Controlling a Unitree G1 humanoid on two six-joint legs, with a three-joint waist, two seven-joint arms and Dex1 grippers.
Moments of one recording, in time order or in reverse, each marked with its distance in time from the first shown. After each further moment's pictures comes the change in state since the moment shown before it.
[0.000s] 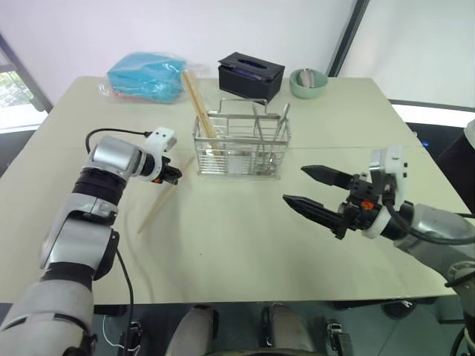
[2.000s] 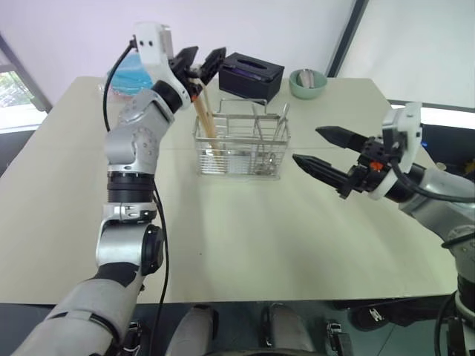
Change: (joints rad) left arm -0.001 -0.344 0.452 -0.350 -0.291 -0.608 0.345; right arm -0.225 0.016 0.010 0.143 -0.128 0.004 -0.006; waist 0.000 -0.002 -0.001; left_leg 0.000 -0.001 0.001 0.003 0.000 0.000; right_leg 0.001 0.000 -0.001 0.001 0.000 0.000
